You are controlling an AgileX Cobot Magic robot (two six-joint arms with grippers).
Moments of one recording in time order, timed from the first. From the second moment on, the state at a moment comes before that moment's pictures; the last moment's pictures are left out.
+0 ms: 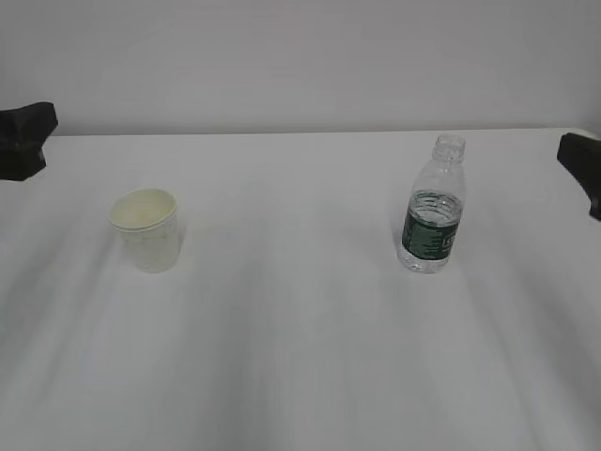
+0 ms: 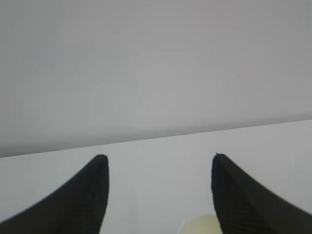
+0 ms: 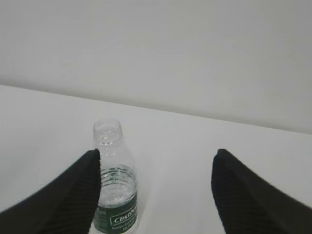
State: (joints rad) left arm -0.25 1.35 -0.49 -0.05 -0.67 0.00; right arm -0.01 1.10 -0.38 -0.49 -0.50 0.32
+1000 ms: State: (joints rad) left arm -0.25 1.49 -0.21 0.11 -1.09 -0.10; right arm -0.01 1.44 -0.27 -0.54 -0.80 0.38
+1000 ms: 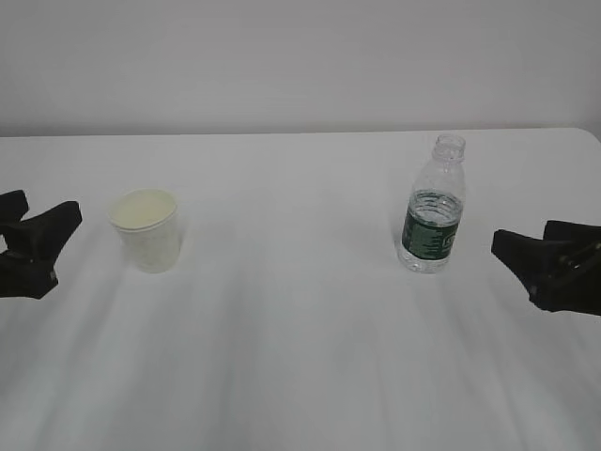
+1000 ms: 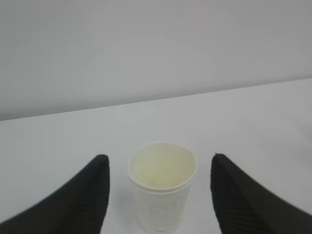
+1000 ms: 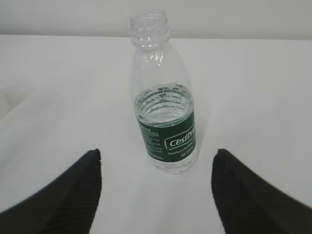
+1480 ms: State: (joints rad) left arm -0.25 1.69 -0.21 0.16 -1.14 -0.12; right arm -0.01 1.60 -0.27 -0.48 -0.92 0.27
